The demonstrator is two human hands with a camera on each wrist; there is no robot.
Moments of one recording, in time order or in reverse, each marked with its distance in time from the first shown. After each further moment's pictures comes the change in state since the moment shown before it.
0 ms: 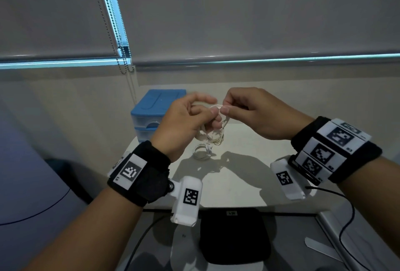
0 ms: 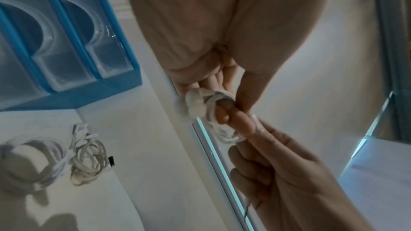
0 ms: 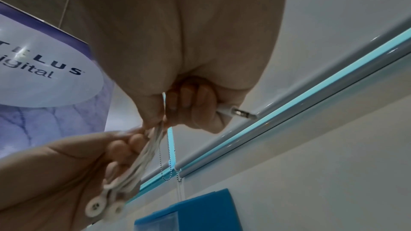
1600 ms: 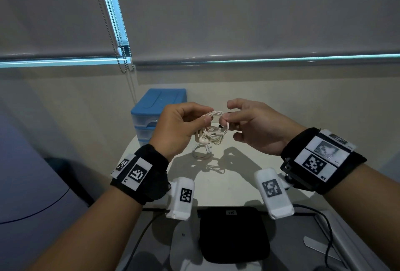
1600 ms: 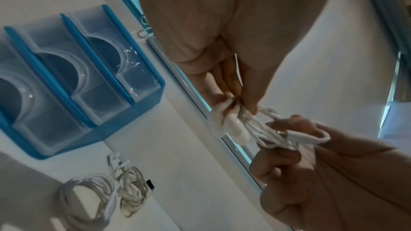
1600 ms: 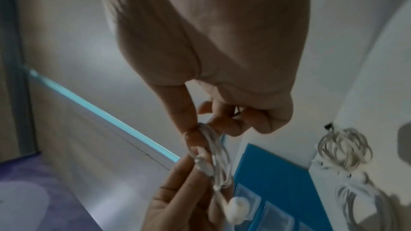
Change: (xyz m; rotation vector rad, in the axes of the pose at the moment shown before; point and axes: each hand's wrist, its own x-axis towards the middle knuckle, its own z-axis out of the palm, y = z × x) left_hand 0.005 -0.028 -0.016 0.185 0.072 0.138; right_hand -0.004 -0.002 0.025 1.041 -0.008 0.542
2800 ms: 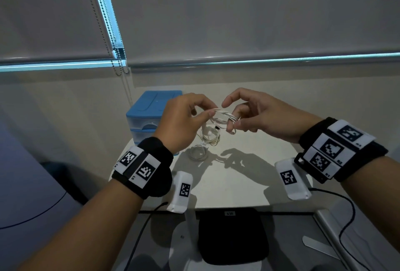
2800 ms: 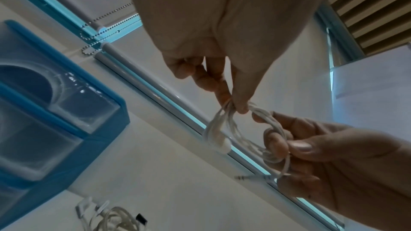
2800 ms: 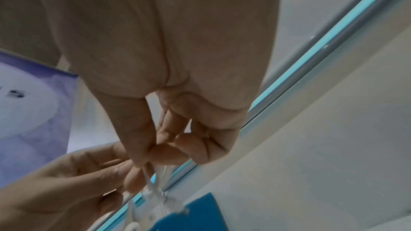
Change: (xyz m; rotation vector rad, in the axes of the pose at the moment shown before) left_hand 0.018 0.016 0.010 0.523 -0.017 0.219; right_hand -0.008 -0.016 -0.040 -0.560 -0.171 -0.264
